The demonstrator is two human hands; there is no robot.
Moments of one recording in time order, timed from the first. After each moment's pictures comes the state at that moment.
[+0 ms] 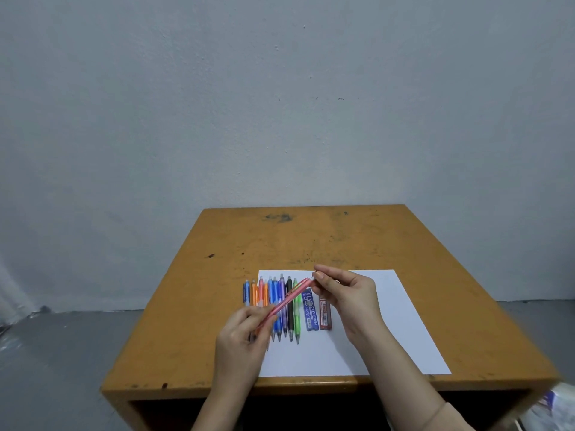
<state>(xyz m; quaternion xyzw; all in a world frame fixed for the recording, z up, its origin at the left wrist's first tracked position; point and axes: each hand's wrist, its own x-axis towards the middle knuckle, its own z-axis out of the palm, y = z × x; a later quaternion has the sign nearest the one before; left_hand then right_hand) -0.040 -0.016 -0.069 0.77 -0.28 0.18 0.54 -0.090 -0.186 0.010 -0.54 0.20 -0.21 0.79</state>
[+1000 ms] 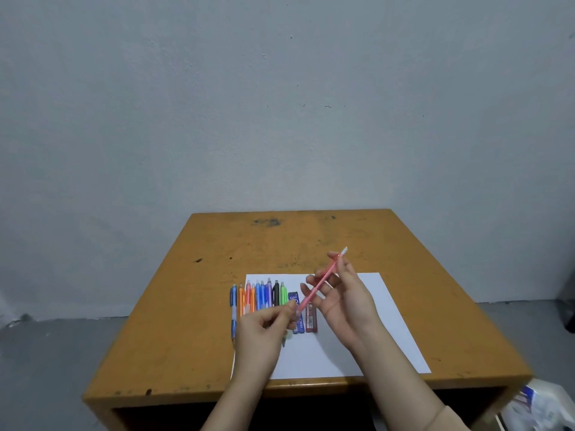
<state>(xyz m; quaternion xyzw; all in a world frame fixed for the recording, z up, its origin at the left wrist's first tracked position) -0.068 -0.064 -0.022 0.72 -0.11 -0.07 0.68 -0.099 -0.197 0.020 -0.36 0.10 -0.19 0.91</state>
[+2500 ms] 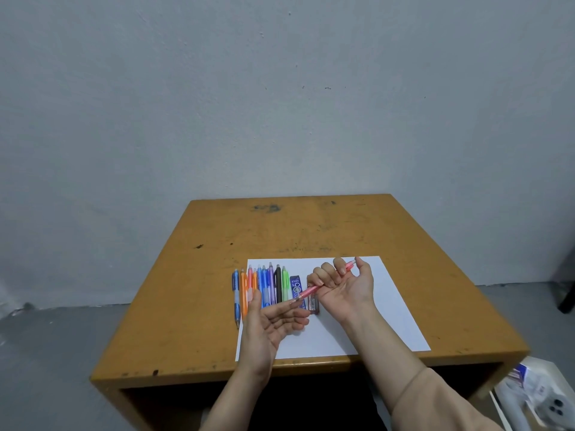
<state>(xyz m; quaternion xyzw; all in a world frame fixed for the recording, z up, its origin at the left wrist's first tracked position) -0.073 -0.058 -0.037 0.53 -0.05 -0.23 0.81 -0.080 -0.209 -0.014 -0.12 0.15 -0.15 0.97</state>
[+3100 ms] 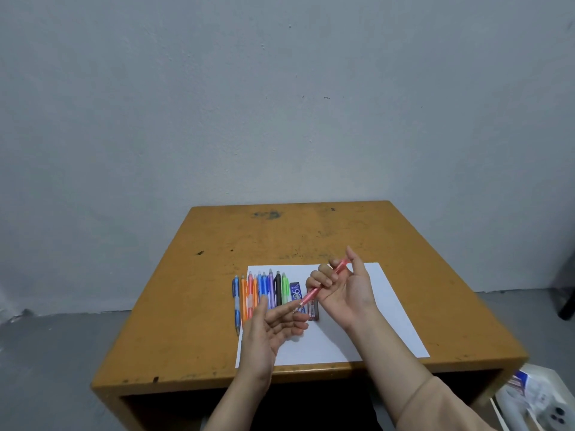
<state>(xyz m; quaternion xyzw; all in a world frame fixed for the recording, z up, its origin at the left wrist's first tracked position) -0.077 -0.059 -0.030 0.54 -0.05 -0.22 0.81 -0.086 -0.204 0.005 -0.20 0.13 -0.13 0.96</state>
